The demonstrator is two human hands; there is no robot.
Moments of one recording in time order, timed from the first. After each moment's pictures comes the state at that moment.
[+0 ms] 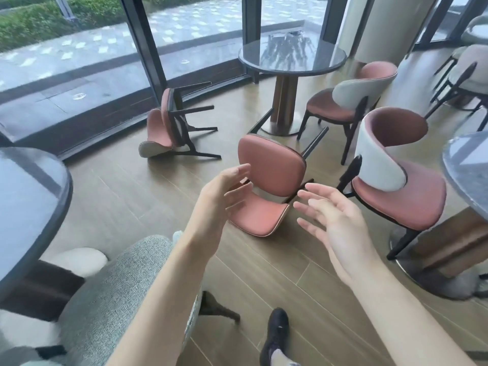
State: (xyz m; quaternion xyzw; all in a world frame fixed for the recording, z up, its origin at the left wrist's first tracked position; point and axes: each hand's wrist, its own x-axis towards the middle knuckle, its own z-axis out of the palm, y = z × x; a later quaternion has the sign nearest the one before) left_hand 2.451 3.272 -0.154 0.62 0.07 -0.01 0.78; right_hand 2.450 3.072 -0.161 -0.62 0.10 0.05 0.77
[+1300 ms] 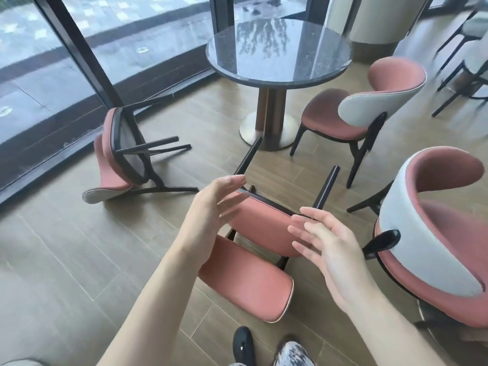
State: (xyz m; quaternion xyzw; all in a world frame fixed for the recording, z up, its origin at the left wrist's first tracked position) left_hand 3.047 3.328 -0.194 0.62 0.11 -0.10 0.77; right_hand 3.004 3.119 -0.211 -0.61 0.19 0.09 0.76
